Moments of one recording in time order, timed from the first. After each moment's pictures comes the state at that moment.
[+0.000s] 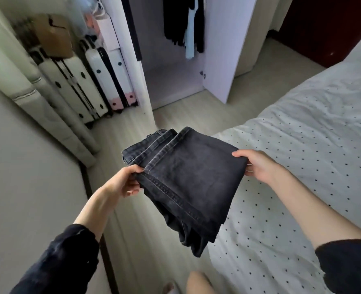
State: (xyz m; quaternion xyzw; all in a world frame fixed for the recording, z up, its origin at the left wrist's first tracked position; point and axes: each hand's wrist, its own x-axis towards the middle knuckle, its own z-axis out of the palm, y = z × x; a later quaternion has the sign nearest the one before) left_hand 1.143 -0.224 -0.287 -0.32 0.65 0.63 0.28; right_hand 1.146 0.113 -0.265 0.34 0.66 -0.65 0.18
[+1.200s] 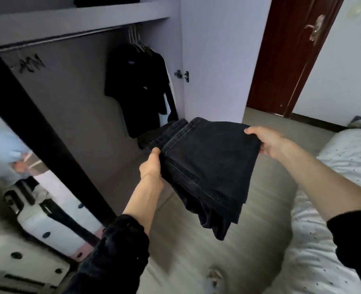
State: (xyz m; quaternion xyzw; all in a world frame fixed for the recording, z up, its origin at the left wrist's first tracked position) left_hand 0.369 -0.116 -0.173 -0.20 0.62 0.74 0.19; right_hand 0.454 0.136 -0.135 0.39 0.66 -0.64 -0.13
